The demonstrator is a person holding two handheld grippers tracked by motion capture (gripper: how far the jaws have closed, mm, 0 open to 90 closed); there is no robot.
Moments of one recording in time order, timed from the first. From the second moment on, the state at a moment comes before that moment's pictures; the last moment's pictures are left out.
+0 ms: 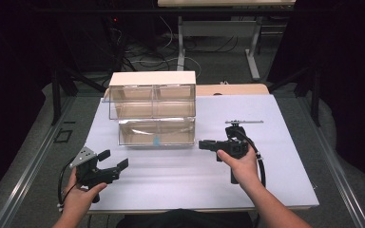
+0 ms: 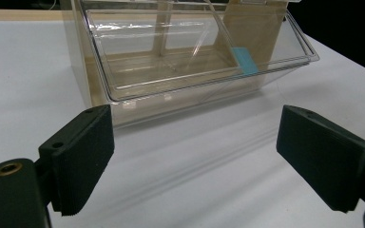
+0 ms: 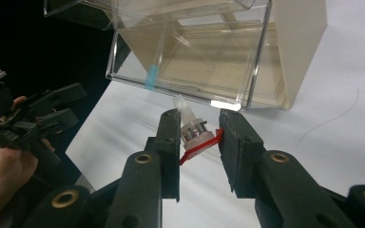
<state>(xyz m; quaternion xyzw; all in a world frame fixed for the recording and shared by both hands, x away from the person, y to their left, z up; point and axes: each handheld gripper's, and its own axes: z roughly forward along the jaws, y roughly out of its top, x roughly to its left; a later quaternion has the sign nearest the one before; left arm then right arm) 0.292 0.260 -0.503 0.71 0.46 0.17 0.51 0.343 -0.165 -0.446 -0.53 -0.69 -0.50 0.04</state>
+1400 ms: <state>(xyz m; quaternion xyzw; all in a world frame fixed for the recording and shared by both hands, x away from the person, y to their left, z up) 0.291 0.260 -0.503 0.71 0.46 0.17 0.51 0.369 -0.162 -0.373 -0.52 -0.70 -0.49 0.07</state>
